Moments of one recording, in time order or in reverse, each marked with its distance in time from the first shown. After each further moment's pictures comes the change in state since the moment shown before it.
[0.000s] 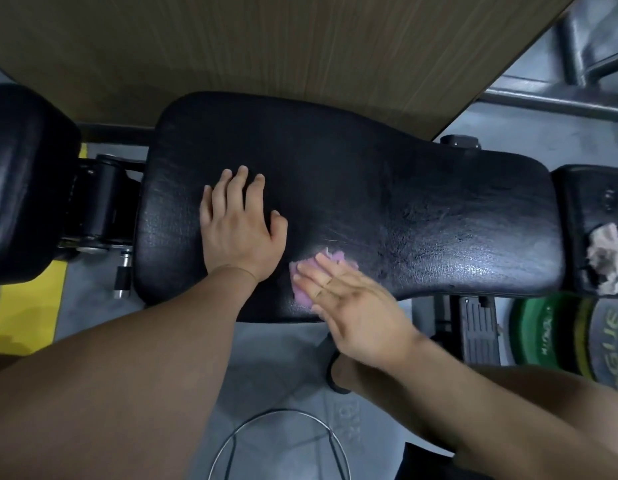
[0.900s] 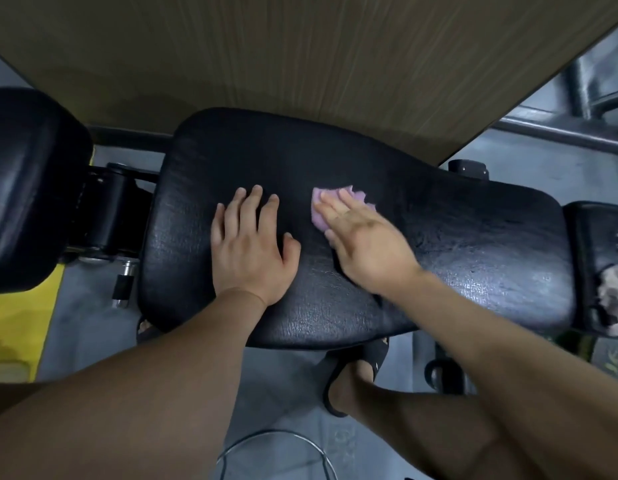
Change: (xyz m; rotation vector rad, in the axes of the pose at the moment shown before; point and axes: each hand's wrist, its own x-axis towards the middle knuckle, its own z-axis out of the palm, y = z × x) left_hand 0.003 -0.002 -0.002 -0.002 -0.009 -0.008; right_hand 0.105 0.061 -0.029 -0.071 -0.046 0.134
